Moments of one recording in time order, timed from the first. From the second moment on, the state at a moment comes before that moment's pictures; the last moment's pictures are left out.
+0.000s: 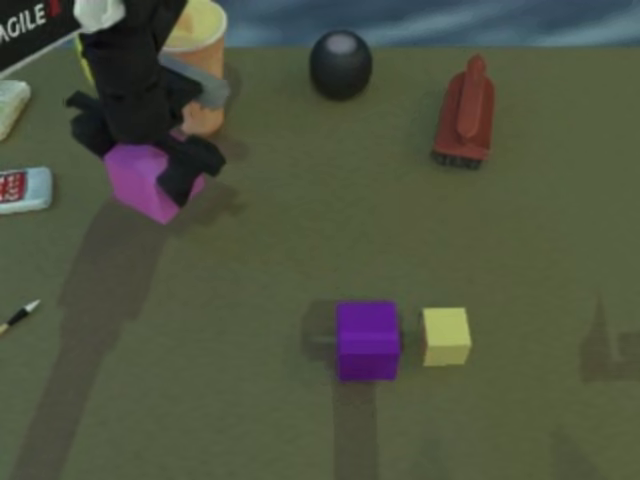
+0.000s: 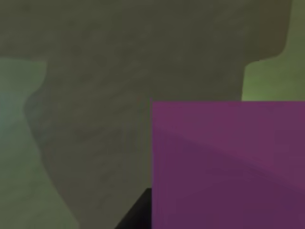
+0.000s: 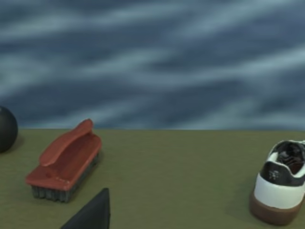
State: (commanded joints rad) left arm -0.26 2.32 1.97 -1.21 0.01 0.33; right arm 0.01 0.00 0.00 0.00 0.00 0.00
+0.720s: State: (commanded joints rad) left arm -0.53 1.99 1.51 -1.10 0.01 -0.43; right arm 0.01 0.00 0.00 0.00 0.00 0.00
